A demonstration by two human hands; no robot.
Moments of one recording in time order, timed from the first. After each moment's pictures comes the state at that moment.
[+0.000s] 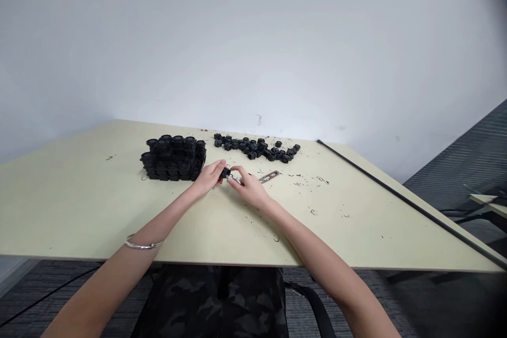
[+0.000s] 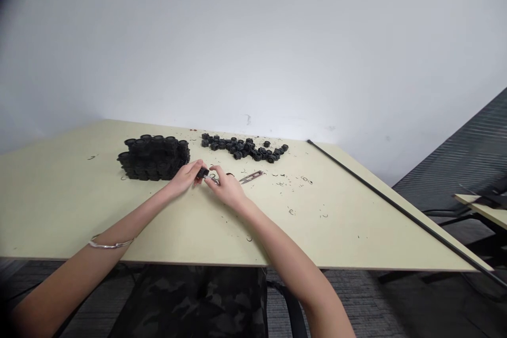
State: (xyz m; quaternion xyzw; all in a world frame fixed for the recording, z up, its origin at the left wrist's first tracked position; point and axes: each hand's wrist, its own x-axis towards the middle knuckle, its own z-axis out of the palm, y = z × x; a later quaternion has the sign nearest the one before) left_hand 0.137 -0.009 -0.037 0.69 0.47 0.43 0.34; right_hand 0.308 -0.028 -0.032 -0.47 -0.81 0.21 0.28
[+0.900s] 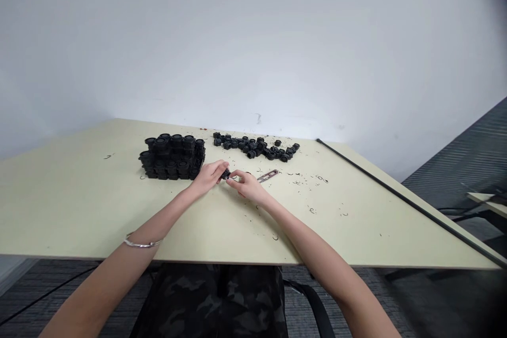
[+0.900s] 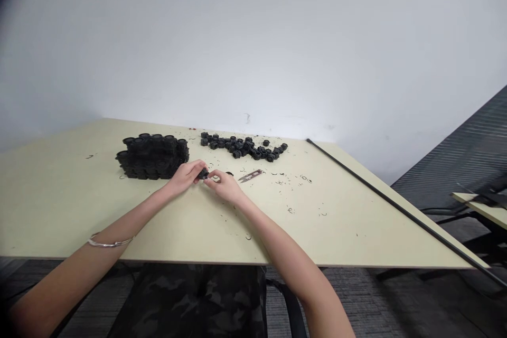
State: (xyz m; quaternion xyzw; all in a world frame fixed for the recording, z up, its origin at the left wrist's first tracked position) left_hand 0.136 -0.014 -0.031 0.76 0.45 0.40 0.24; right_hand 0.307 -0.026 -0.028 -0.48 -0.77 0.33 0.26
